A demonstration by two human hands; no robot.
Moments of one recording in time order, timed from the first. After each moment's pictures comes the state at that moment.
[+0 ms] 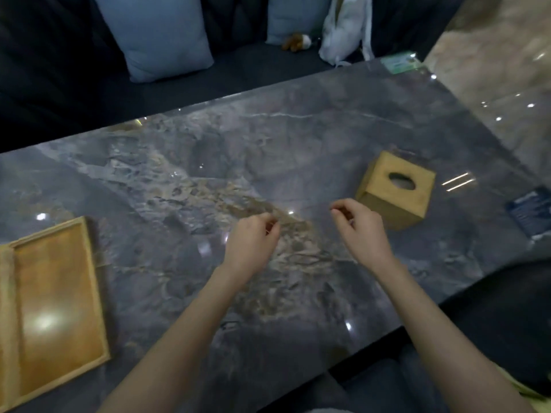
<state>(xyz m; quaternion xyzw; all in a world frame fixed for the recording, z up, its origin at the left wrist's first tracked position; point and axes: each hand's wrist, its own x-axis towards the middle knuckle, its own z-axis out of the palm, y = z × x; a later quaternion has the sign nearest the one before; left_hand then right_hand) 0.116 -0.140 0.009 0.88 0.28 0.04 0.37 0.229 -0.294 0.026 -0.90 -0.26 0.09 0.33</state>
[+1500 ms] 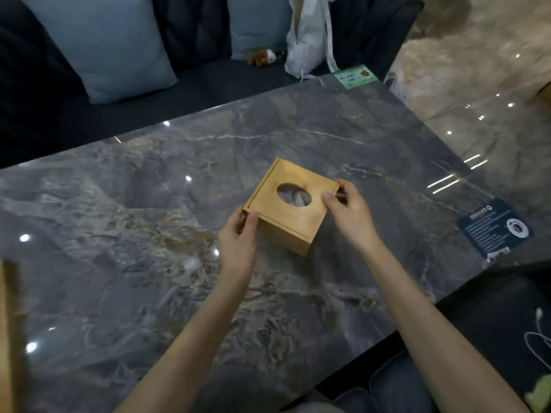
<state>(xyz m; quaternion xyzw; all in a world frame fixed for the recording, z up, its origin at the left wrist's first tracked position) 0.209 -0.205 0.019 0.58 0.40 0.20 0.68 0.340 -0.326 0.034 -0.83 -0.13 0.16 0.51</state>
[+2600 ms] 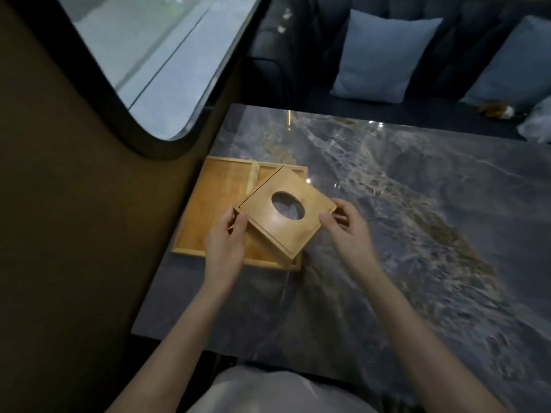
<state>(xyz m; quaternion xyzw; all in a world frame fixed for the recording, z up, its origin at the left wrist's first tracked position) -0.259 -0.047 0.053 0.56 0.55 0.36 0.51 -0.083 -0.093 0.046 -0.71 -0.38 0.33 0.49</state>
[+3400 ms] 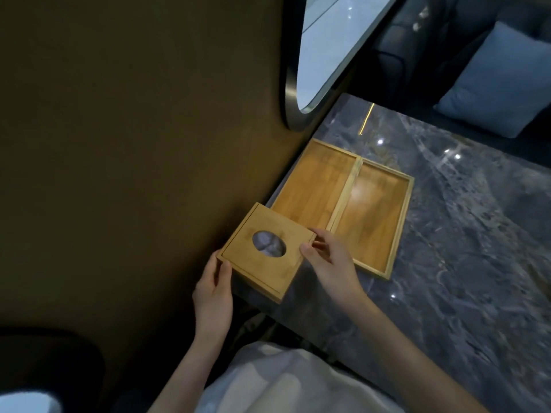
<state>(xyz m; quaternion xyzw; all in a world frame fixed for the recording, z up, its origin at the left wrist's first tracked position) -0.433 -0.116 -0.010 0.35 0.71 0.39 0.48 -0.248 -0.076 -0.007 -0.65 -0.48 0.46 0.36</state>
